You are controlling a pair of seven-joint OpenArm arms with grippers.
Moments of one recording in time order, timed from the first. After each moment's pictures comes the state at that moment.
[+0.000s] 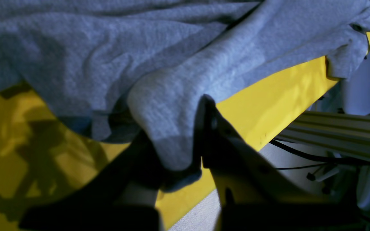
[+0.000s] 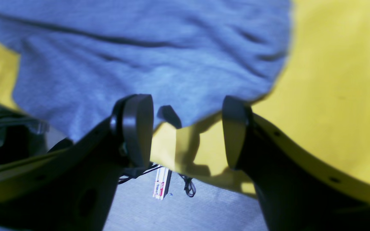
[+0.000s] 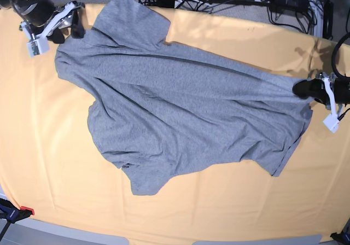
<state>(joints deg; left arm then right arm) -3.5 -52.5 -6.4 77.5 -87.7 -38.9 81.0 -35.3 6.2 37.9 129.2 44.8 32.5 -72.4</state>
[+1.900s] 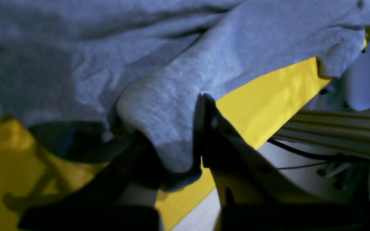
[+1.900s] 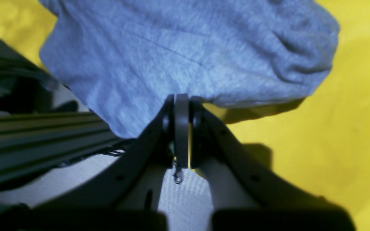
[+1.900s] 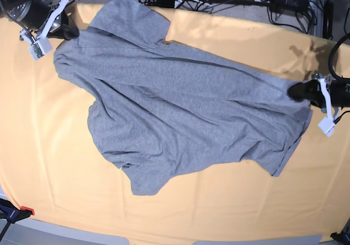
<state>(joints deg) -3.5 -51.9 -6.4 84.2 -87.7 -37.2 81.0 -33.6 14.9 37.9 128.3 58.8 41.6 -82.4</state>
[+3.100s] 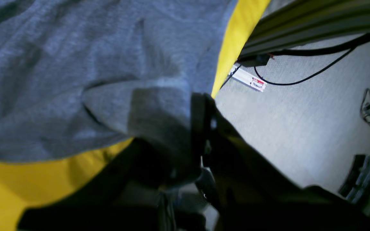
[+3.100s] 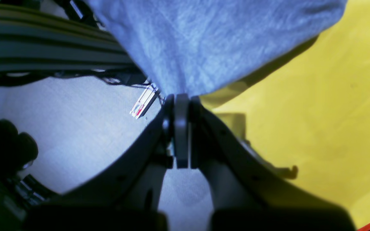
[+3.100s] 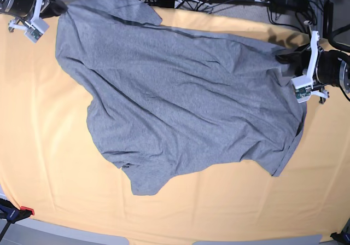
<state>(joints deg) 9.2 -65.1 -6.5 120.0 -87.8 -37.3 81.0 -48.6 32.6 37.9 132.0 65.9 41.6 -82.2</state>
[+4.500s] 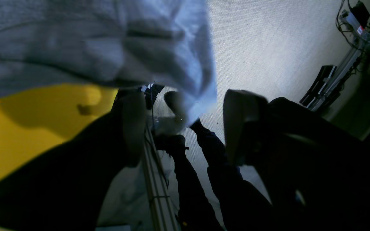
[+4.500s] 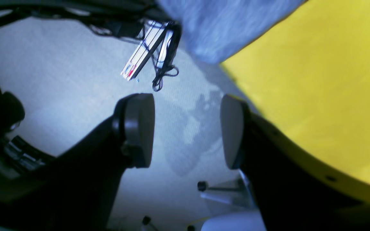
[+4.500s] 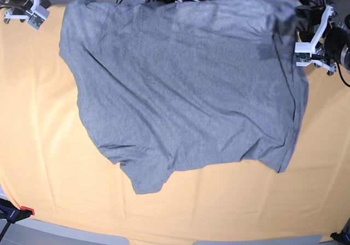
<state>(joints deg) 26.6 -82.5 -6.5 123.8 -87.9 -35.9 80.3 -54.6 37.1 37.9 133.2 61.1 41.6 -82.0</state>
